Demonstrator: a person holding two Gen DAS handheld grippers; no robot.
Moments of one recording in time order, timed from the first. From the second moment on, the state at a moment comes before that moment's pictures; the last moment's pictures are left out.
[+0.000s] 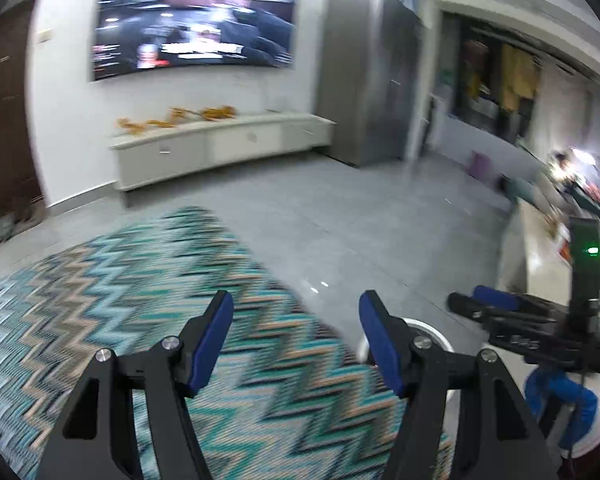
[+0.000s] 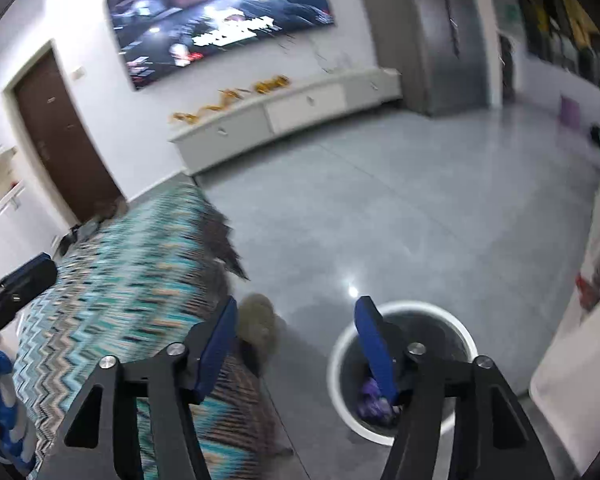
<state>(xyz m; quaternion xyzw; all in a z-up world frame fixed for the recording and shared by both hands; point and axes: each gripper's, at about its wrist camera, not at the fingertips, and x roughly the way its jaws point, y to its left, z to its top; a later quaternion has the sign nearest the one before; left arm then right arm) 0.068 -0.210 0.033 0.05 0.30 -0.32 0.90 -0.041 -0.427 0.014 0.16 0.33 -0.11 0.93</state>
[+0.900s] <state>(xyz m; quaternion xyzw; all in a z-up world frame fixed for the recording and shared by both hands) -0.036 -0.002 0.062 0.01 0.17 -0.04 0.99 -0.075 -0.190 0.075 -0.05 0.17 -0.04 0.98</state>
